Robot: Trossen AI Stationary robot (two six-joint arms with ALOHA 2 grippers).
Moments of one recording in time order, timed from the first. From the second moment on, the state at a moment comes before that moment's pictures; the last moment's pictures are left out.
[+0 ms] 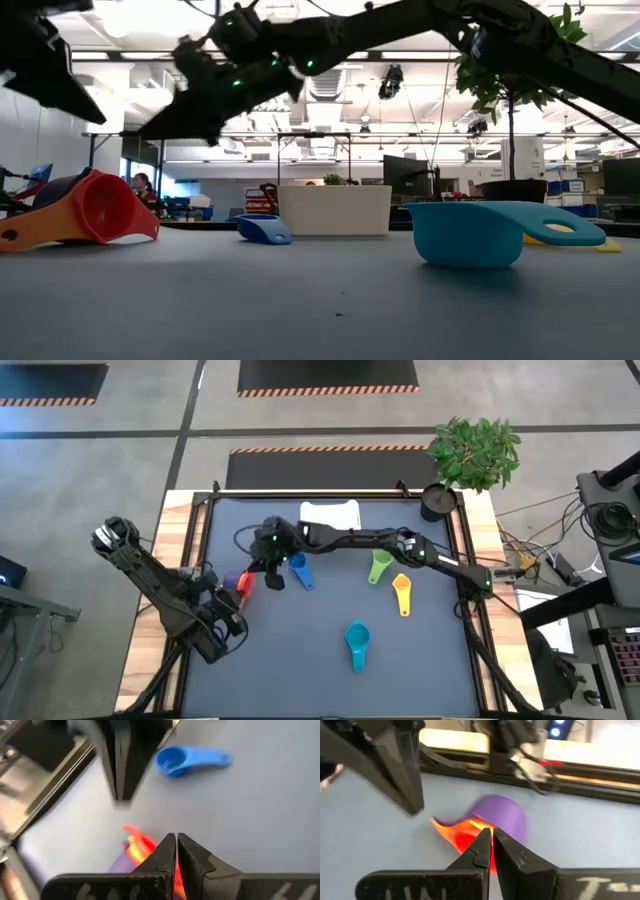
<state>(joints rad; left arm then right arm) -0.82 1.34 0.84 -1.24 -0.87 -1.37 -0.15 2.52 2.36 -0.35 -0.43 -0.20</state>
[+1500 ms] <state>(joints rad) -0.15 1.49 1.00 -1.17 -0.25 -0.53 -0.31 2.12 2.36 -1.02 -0.45 -0.44</state>
